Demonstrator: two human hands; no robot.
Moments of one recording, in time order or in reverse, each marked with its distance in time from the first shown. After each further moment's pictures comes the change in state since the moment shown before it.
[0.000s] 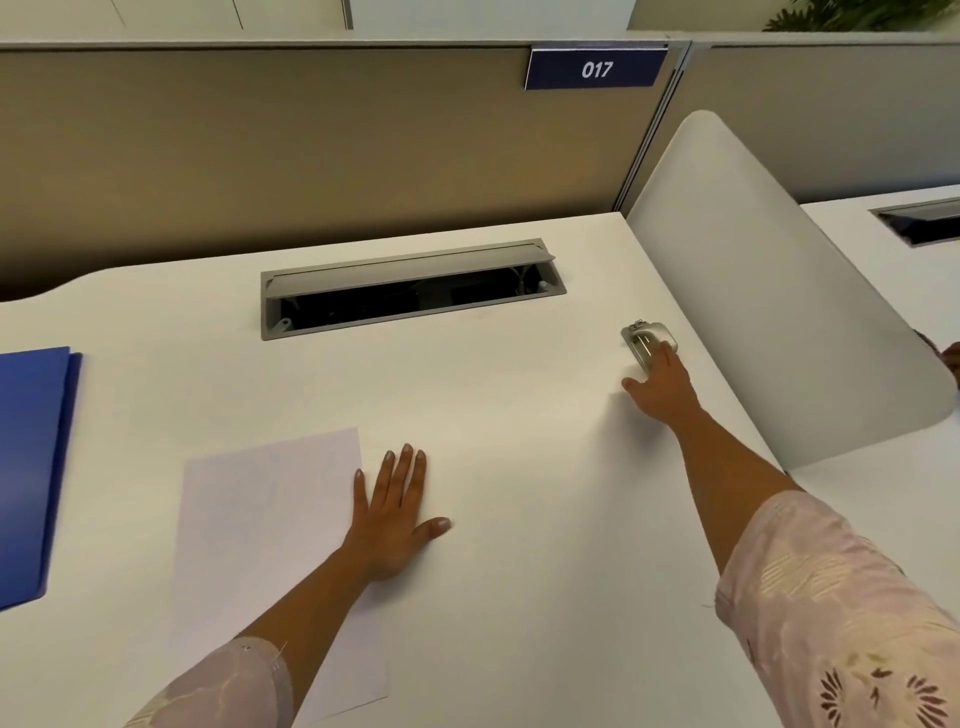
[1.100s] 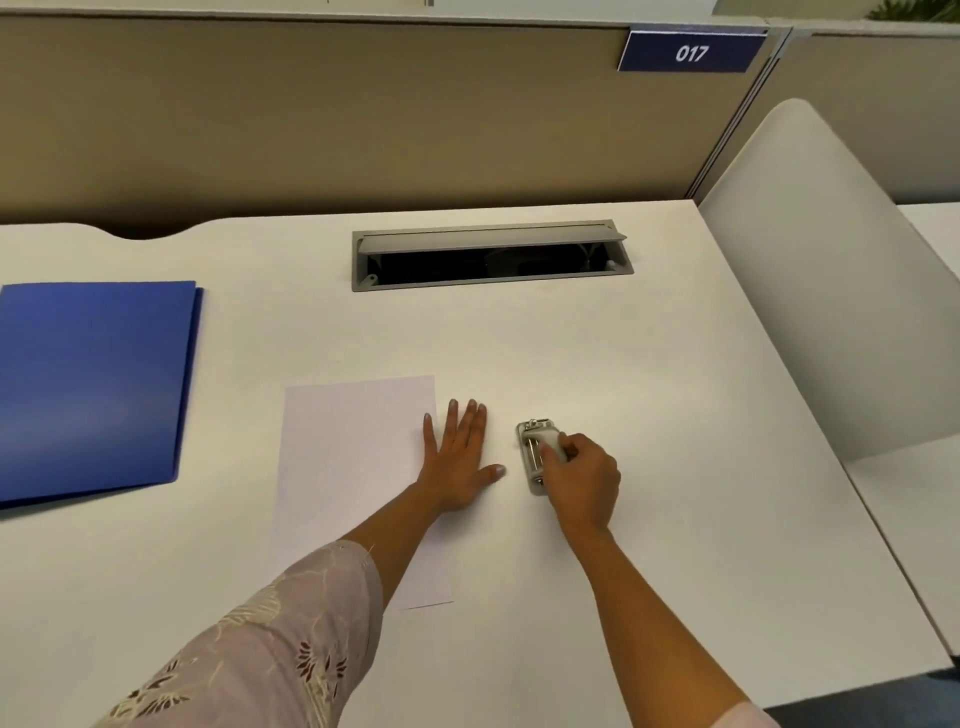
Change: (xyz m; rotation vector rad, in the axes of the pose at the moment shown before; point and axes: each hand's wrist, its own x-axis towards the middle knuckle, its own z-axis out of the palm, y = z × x) left_hand -0.015 0.005 -0.004 -0.006 0.072 -0.017; right_hand -0.221 -0.139 0.101 0.381 0.133 0.141
